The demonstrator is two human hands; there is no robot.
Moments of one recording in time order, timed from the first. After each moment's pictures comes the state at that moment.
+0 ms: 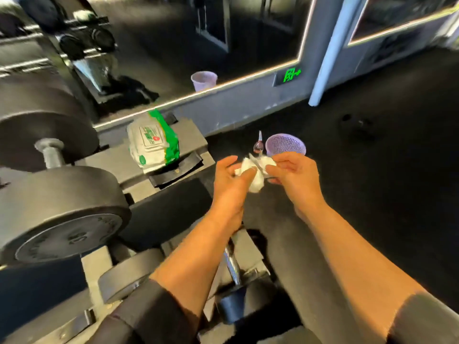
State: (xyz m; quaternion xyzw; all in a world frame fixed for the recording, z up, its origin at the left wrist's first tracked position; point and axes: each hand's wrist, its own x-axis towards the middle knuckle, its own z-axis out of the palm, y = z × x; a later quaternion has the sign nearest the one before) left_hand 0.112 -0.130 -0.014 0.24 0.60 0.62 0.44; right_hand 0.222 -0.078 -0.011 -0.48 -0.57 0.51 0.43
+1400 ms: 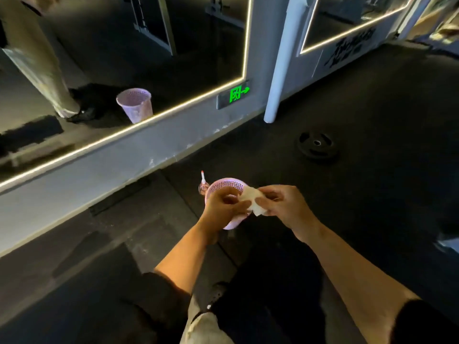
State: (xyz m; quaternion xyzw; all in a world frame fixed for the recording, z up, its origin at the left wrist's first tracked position) left_hand 0.224 0.395 -0.053 0.38 0.62 0.42 0.55; right_hand 0.387 0.427 -0.036 -0.55 -0.65 0.46 0.25
